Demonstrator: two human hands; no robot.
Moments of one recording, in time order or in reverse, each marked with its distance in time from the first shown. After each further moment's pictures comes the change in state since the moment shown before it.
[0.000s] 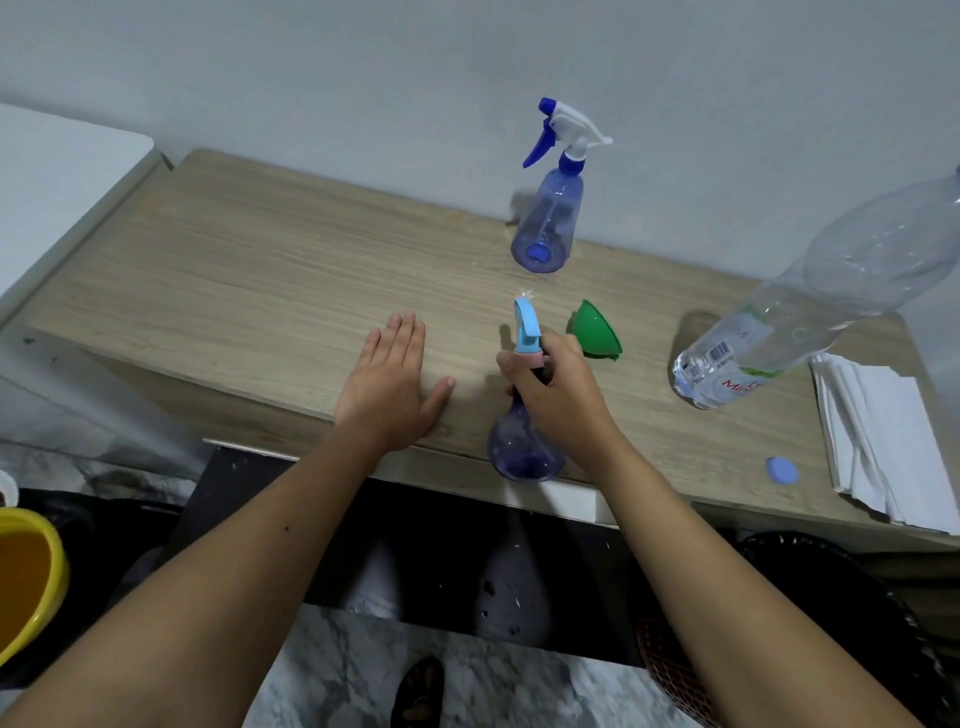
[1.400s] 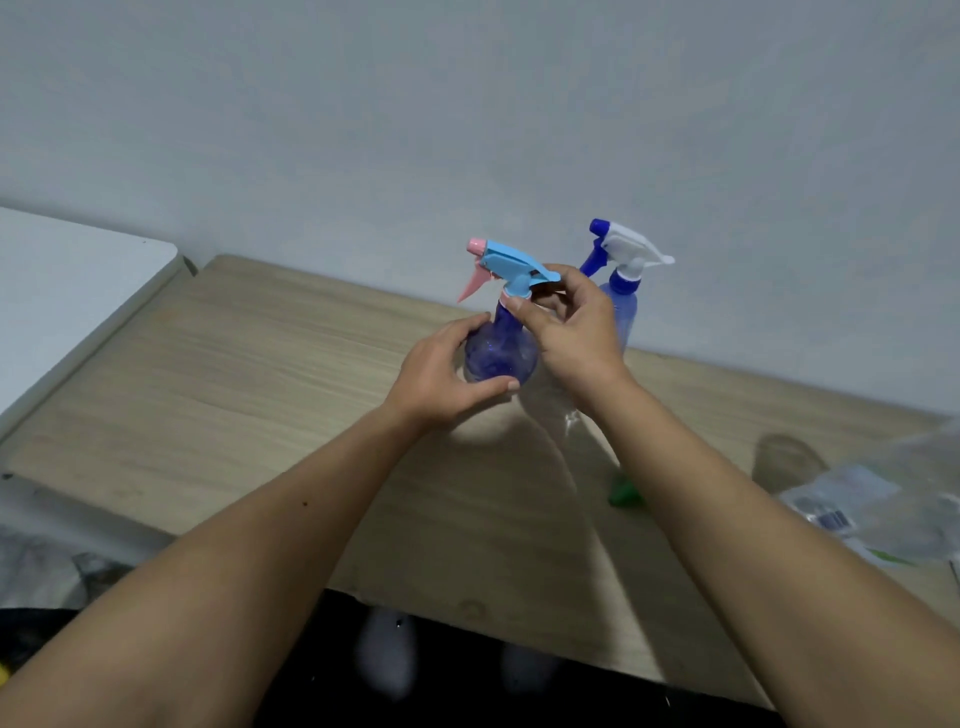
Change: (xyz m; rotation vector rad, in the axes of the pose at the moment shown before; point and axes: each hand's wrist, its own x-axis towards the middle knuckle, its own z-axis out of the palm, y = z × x) left_hand 0.169 -0.022 -0.051 -0.746 0.186 0.026; right_hand 0.207 -0.054 0.013 0.289 0.154 -0.116
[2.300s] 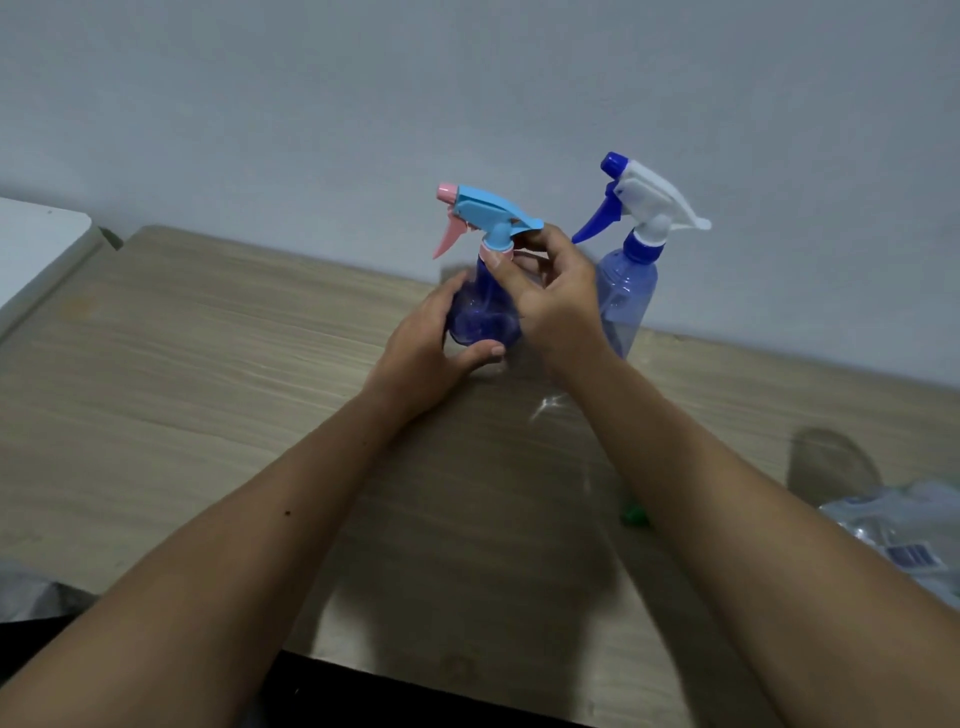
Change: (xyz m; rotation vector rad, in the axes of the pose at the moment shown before) left_hand 0.047 -0.045 0.027 -0.005 -0.034 -0.005; right_hand 0.046 0.041 0.024 0.058 -0.005 -0.067
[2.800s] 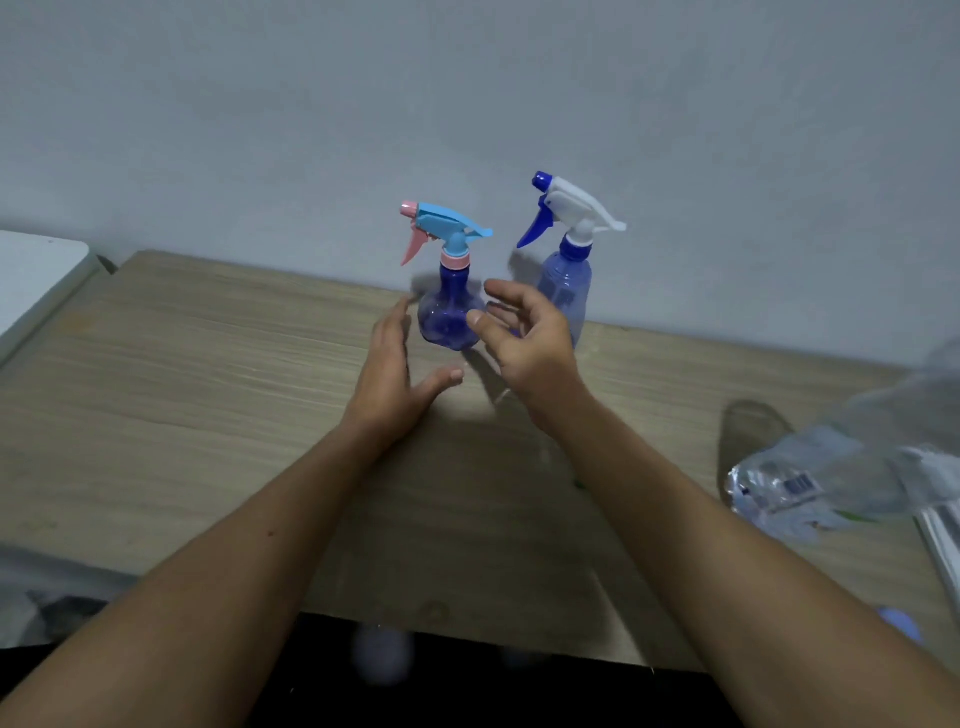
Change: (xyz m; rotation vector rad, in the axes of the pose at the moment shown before) left_hand -0.055 0.026 0.001 0.000 0.074 -0.168; right_hand -0.062 -0.004 -0.027 0.079 -0.029 0.136
